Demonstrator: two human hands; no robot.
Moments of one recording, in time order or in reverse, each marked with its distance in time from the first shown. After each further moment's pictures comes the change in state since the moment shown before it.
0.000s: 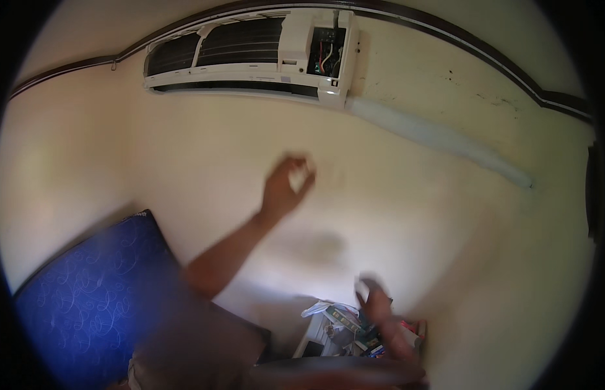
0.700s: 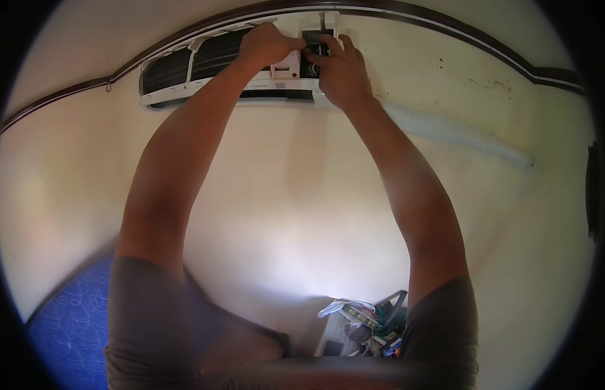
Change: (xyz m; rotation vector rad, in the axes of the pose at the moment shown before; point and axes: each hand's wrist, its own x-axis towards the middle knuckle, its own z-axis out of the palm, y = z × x) left_hand 0.321 0.055 -0.067 0.618 -0.273 -0.185; right_hand 0.407 -0.281 -0.187 -0.461 0.852 -0.690
